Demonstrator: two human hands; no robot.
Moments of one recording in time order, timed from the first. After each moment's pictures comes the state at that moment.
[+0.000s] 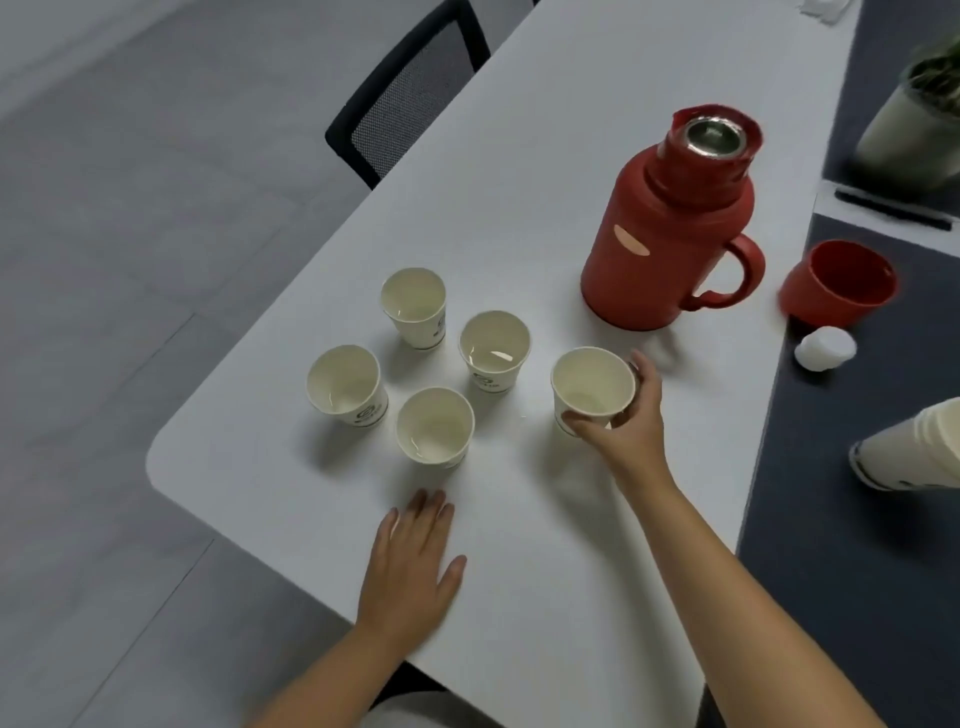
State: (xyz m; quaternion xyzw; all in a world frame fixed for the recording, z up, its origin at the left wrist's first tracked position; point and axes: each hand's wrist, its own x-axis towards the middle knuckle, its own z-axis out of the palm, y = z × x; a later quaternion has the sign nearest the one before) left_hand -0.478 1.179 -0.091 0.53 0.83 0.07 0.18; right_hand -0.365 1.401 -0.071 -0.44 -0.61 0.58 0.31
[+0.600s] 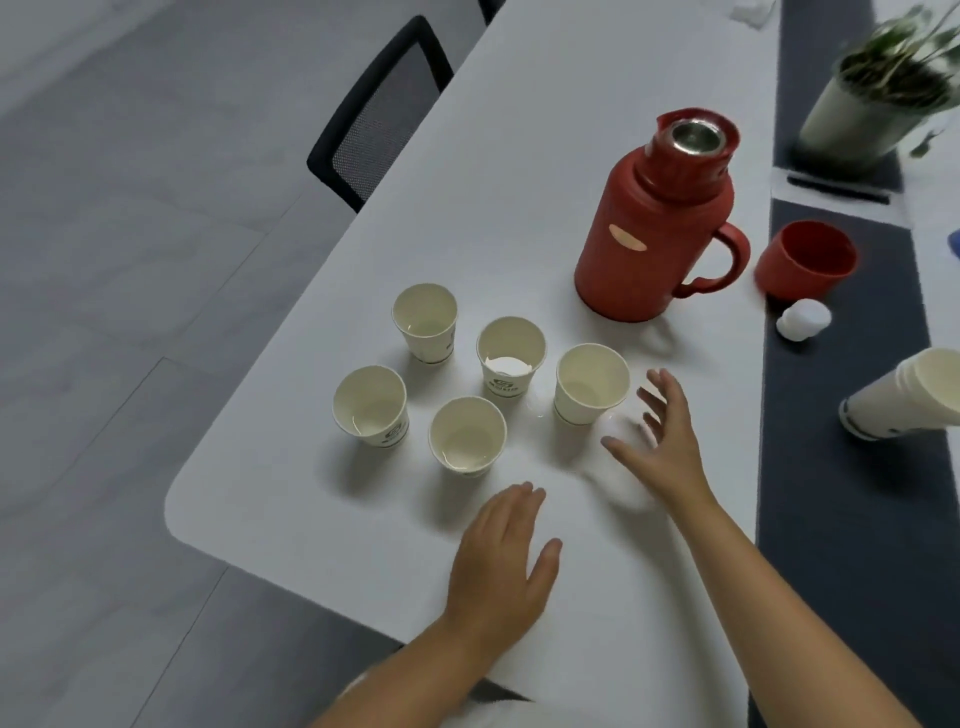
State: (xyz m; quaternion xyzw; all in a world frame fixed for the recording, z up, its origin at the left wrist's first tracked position) left_hand -0.470 1.204 -0.053 0.60 0.74 0.29 0.11; right_hand -0.345 1.374 -0.073 -0.49 -0.66 0.49 0.29
